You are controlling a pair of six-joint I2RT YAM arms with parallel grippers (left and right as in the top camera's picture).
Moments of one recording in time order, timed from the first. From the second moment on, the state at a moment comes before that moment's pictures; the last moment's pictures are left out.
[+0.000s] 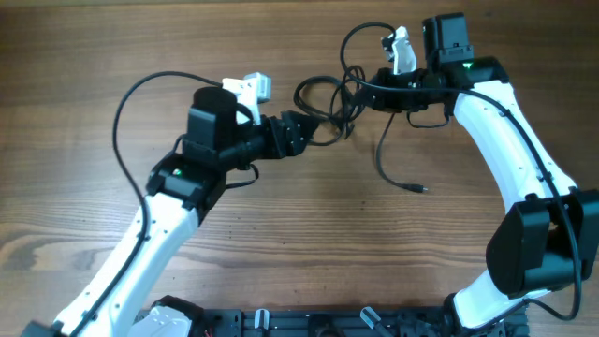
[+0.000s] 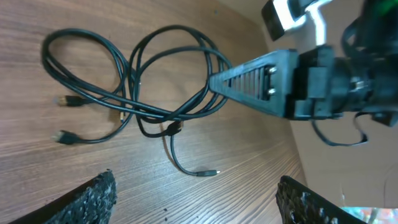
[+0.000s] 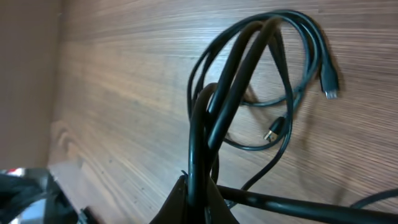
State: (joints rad) left arm -0.39 1.29 0.94 -0.23 0.48 -0.62; right arm 0.16 1.79 1.48 -0.77 -0.67 0.19
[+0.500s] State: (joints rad) left arm -0.49 1.59 0.94 0.07 0.44 -0.57; right arm 0.16 1.79 1.48 -0.84 -0.82 0.16
